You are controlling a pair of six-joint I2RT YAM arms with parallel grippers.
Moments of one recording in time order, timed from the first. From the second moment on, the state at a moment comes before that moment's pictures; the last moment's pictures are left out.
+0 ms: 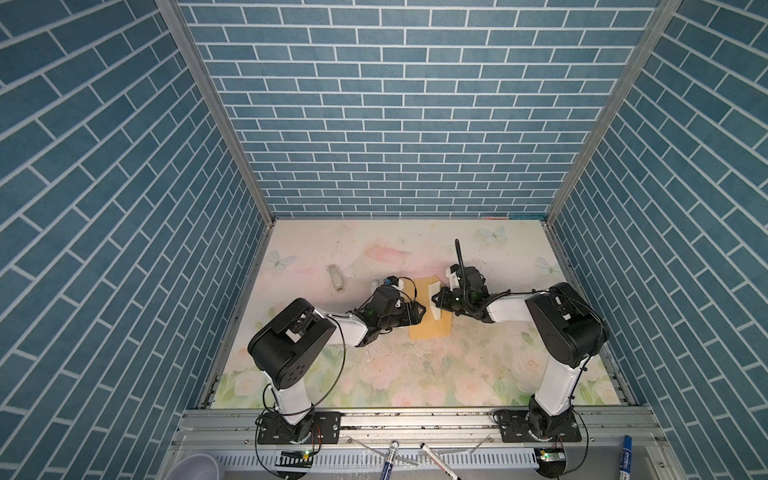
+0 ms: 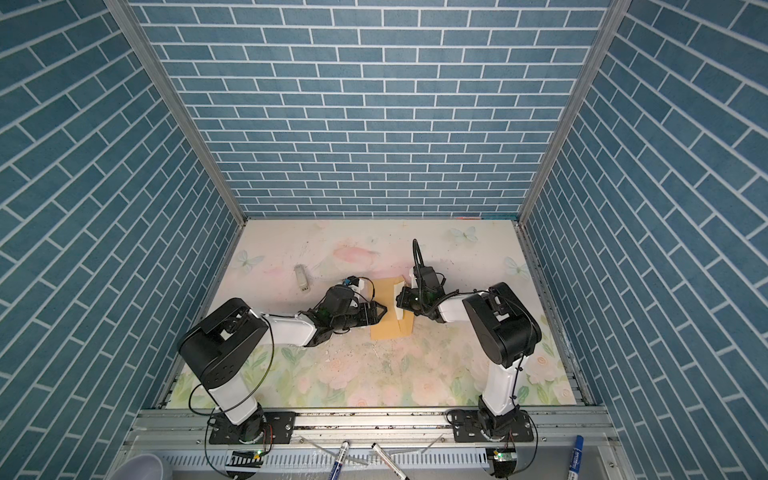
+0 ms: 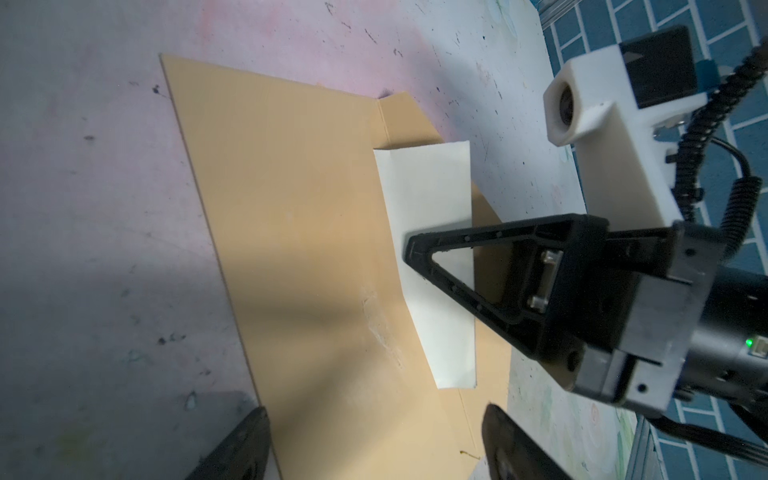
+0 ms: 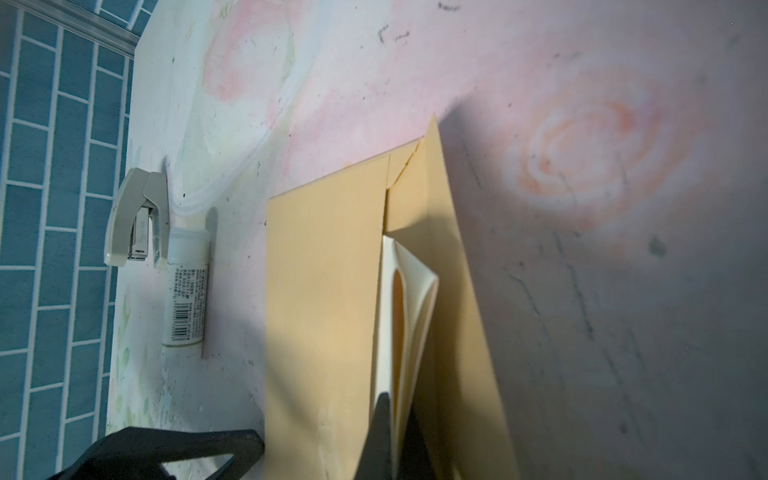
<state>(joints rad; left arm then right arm) -0.71 1.75 0.69 0.43 0.20 -0.79 0.54 1.84 0.82 0.26 -0.33 0.69</state>
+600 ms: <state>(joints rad) -0.71 1.76 0.69 0.44 0.20 -0.79 0.54 1.85 0.86 0.17 -0.35 0.68</state>
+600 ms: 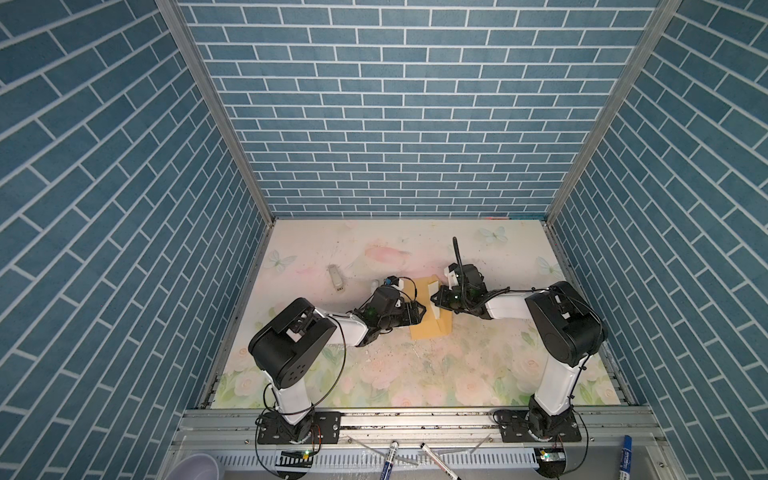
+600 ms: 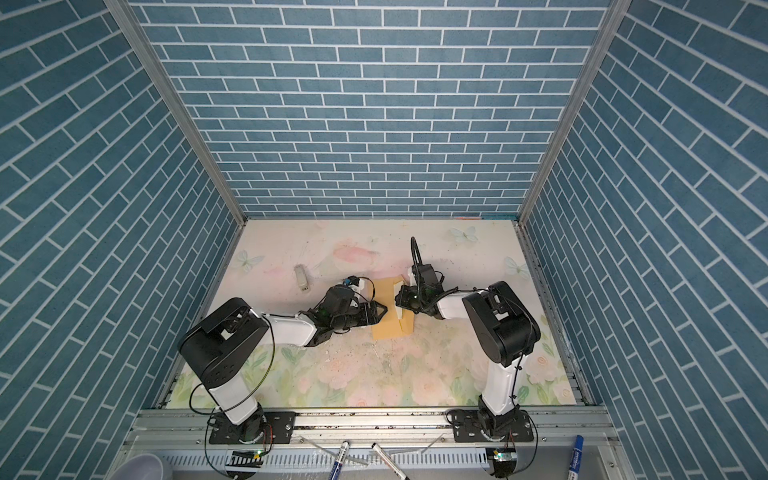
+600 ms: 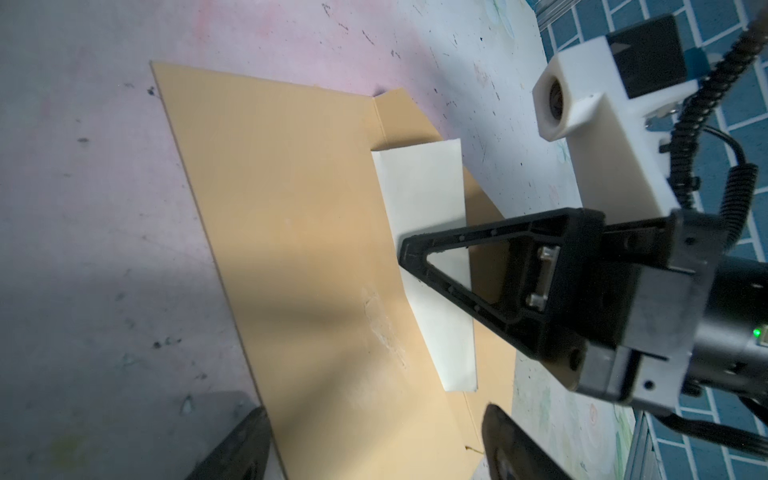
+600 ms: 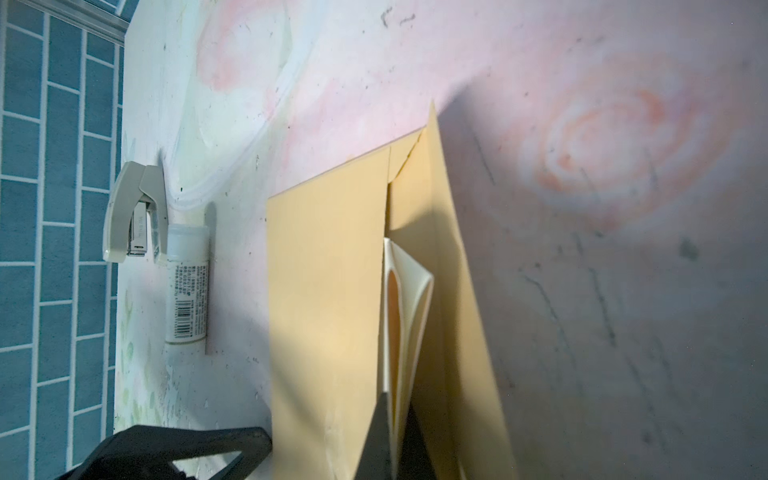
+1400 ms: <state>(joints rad) -0.71 1.76 0.74 0.35 0.20 -0.77 0.54 1.69 1.01 -0.25 -0.19 0.56</state>
